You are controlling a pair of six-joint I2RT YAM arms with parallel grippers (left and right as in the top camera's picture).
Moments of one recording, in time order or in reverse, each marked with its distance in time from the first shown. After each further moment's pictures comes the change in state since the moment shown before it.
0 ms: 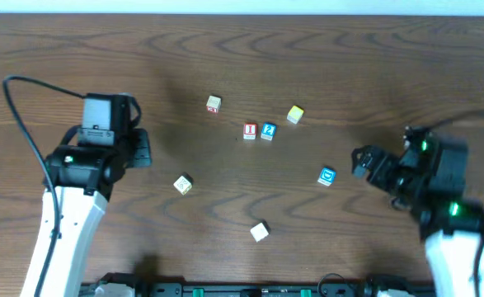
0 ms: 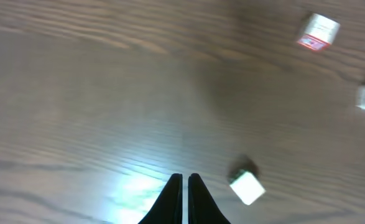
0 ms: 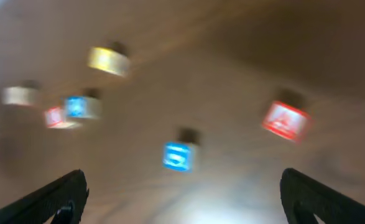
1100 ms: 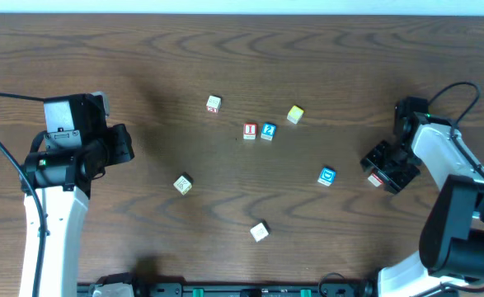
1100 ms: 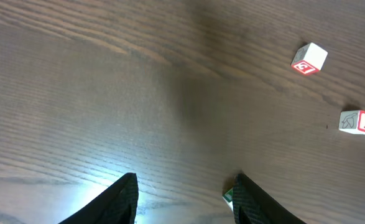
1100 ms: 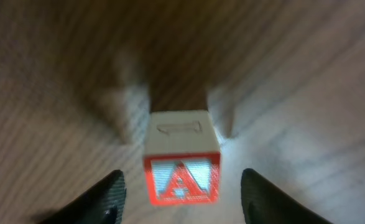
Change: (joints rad) left arm 0.181 -0.001 -0.050 0.095 0.211 0.062; right arm -0.046 0.716 0.178 -0.045 0.192 0.296
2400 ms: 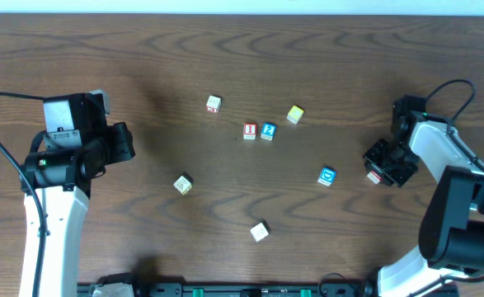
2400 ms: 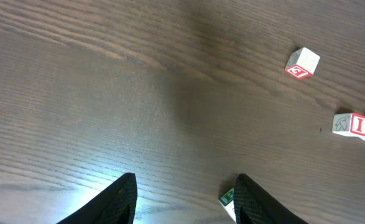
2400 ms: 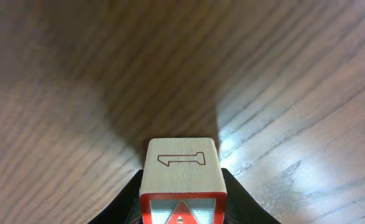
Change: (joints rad) left arm 0.000 0.000 0.000 0.012 0.013 0.000; right arm 0.008 0.042 0.018 0.040 0.012 -0.044
